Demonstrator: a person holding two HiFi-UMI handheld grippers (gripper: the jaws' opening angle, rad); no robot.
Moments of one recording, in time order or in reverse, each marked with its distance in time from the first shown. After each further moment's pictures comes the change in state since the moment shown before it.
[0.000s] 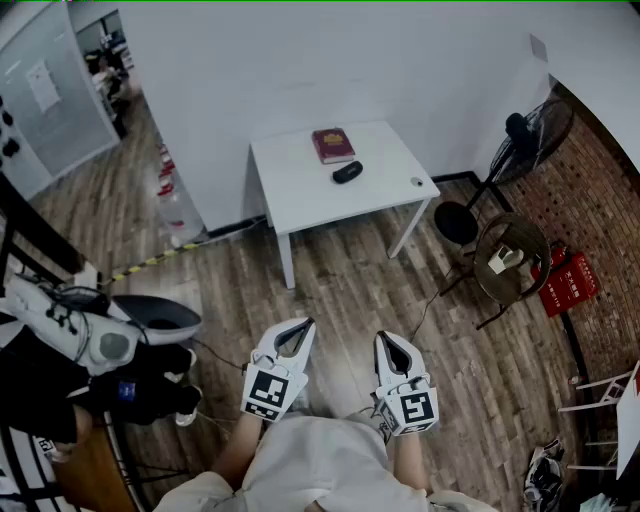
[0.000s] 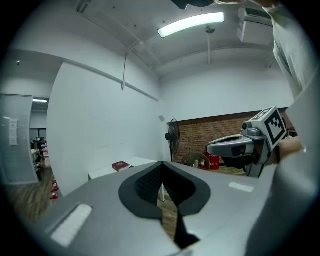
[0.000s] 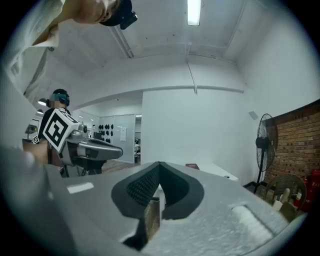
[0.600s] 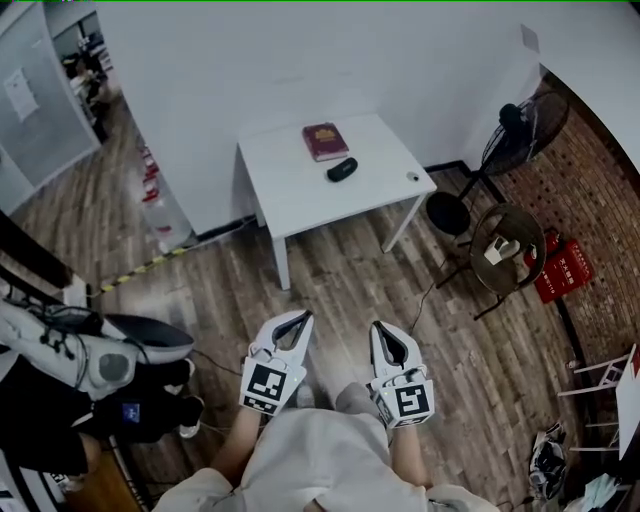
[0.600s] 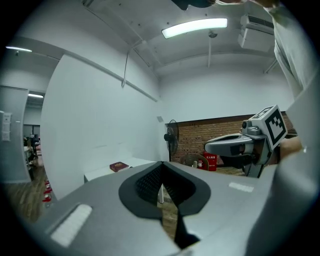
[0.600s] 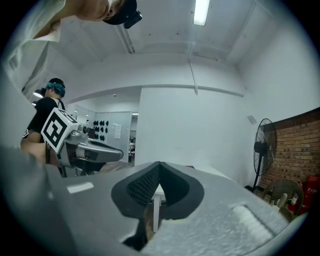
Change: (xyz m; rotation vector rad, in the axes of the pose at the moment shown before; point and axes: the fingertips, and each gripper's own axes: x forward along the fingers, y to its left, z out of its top) left arm 0.025 0.066 -0.011 -0.008 -0.025 -0.067; right arm 0.069 0.014 0.003 -0.036 0.005 -0.074
